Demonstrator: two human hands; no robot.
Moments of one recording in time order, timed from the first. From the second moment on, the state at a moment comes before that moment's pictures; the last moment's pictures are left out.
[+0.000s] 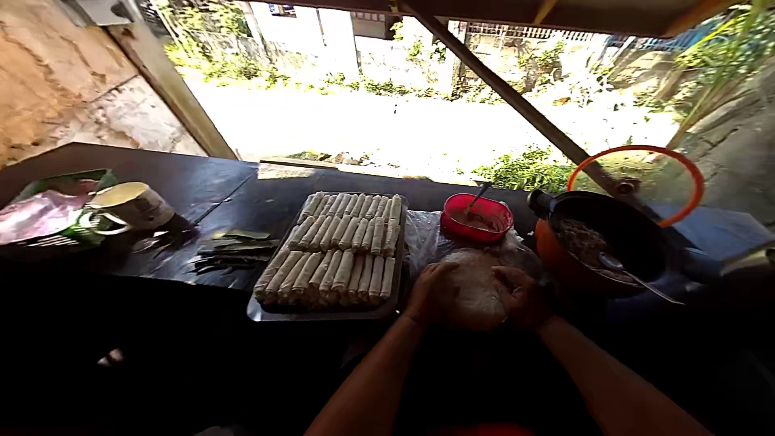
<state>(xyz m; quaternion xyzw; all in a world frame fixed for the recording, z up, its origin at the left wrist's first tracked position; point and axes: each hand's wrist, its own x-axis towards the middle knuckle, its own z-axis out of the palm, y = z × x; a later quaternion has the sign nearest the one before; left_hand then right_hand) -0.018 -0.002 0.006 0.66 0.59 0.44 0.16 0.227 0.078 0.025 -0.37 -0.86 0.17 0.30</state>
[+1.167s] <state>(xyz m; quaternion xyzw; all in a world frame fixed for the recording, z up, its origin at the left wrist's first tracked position) -0.035 -0.011 -0.005 0.70 0.58 0.41 0.11 0.386 0.135 0.182 -0.76 -0.65 0.03 -0.03</state>
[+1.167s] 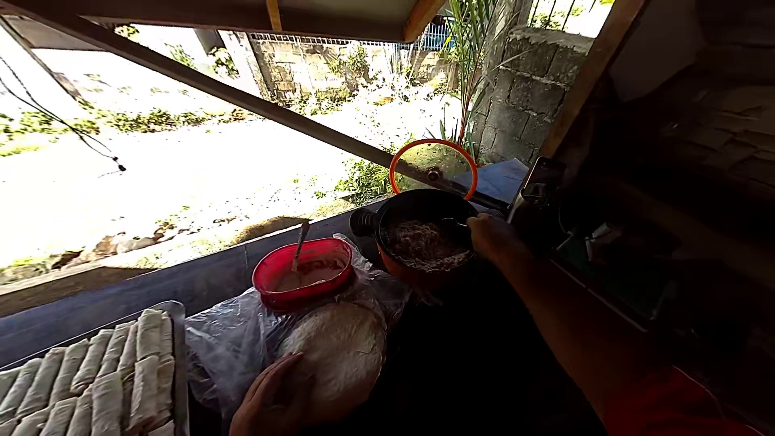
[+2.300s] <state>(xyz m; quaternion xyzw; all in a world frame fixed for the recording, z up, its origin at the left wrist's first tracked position) -0.034 -0.014 -0.005 0.69 0.58 0.42 0.11 0.344 0.092 0.226 -0.59 -0.79 0.11 -0.13</state>
